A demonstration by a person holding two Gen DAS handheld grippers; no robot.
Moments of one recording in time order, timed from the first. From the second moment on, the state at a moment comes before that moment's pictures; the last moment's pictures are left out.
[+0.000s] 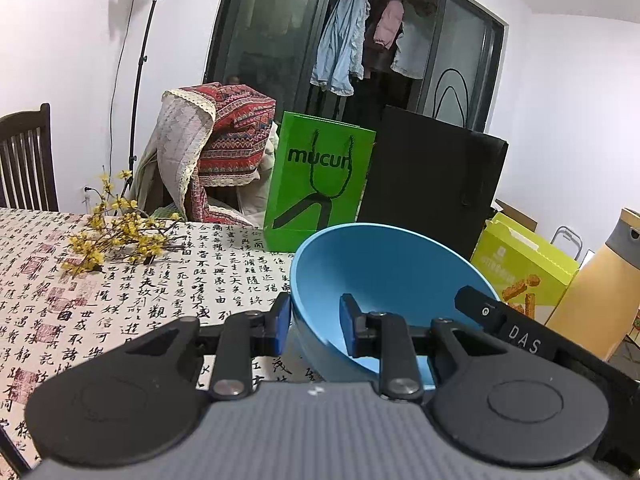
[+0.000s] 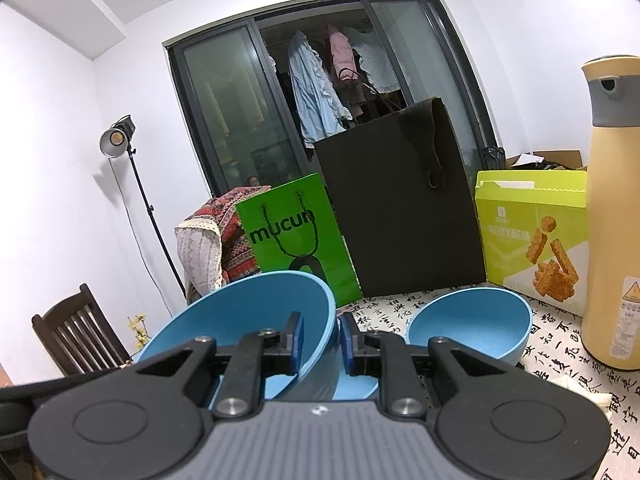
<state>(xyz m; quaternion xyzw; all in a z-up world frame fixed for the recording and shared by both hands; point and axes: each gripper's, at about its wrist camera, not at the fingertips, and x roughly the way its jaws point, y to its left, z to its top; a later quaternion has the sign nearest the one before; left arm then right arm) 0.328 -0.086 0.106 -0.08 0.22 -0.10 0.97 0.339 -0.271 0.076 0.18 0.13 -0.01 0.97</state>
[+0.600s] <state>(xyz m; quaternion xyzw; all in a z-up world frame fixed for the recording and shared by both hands) 0.302 -0.041 0.106 -0.10 0.21 -0.08 0.97 0.322 -0.231 0.081 0.17 0.14 0.02 0.98</state>
